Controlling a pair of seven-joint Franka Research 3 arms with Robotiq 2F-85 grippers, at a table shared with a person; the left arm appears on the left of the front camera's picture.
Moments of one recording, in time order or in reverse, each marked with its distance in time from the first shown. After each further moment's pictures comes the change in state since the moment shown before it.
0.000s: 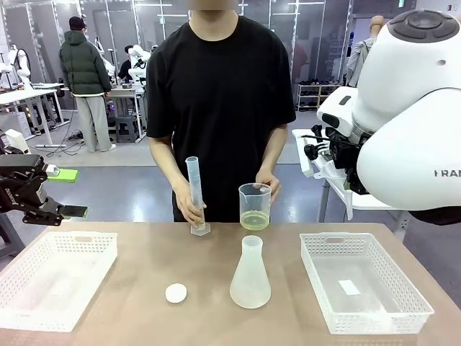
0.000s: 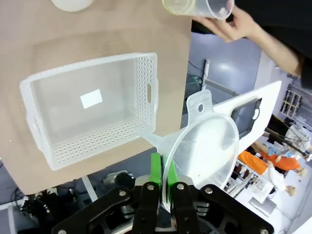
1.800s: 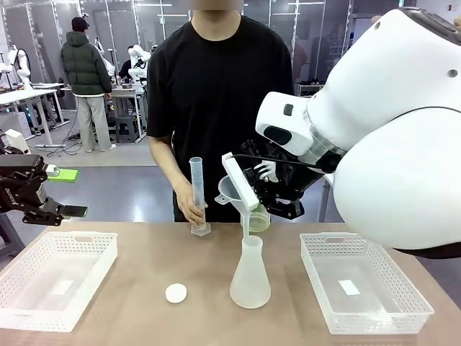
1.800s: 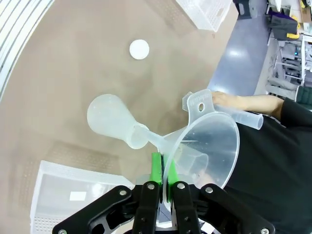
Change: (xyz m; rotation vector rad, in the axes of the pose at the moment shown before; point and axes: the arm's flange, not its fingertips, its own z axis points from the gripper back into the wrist) left arm 0.000 0.000 0.000 0.000 0.000 0.000; right arm 0.109 0.060 0.059 -0.070 -0.538 0.436
